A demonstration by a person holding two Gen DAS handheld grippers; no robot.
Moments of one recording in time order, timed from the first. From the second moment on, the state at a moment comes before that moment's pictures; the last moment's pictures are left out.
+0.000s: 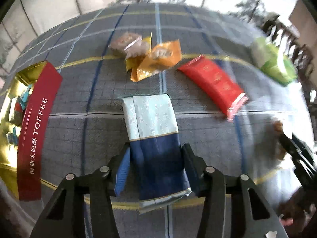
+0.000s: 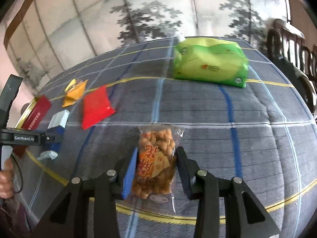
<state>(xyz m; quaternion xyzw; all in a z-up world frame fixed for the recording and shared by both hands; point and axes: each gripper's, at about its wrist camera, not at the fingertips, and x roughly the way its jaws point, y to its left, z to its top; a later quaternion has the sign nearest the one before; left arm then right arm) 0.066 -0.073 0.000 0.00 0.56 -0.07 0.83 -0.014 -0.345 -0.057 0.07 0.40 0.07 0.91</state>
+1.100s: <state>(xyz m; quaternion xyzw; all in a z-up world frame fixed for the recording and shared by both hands) -0.015 0.056 0.083 -0.03 0.48 -0.03 0.88 -0.004 -0.302 -0.065 0.13 0.39 0.05 0.91</state>
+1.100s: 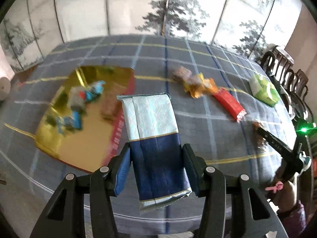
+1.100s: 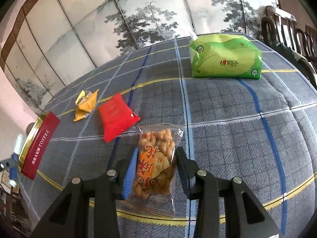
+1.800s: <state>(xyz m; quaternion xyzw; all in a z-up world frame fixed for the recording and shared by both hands) 0.017 0.147 0.057 0.00 0.46 0.05 0.88 -0.002 -0.290 -0.064 0.09 0.40 0.03 0.91</state>
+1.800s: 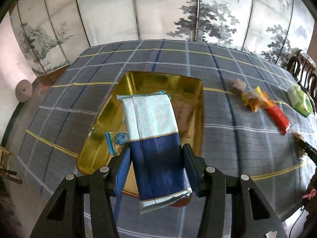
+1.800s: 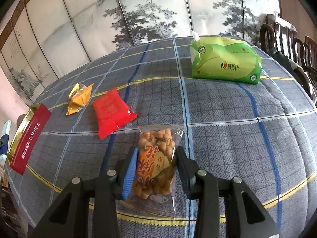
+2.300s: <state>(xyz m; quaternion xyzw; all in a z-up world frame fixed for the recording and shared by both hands) 0.046 0.169 0.026 0.01 0.48 0.07 0.87 -0.002 -0.288 -0.065 0.08 0.40 0.02 0.91</state>
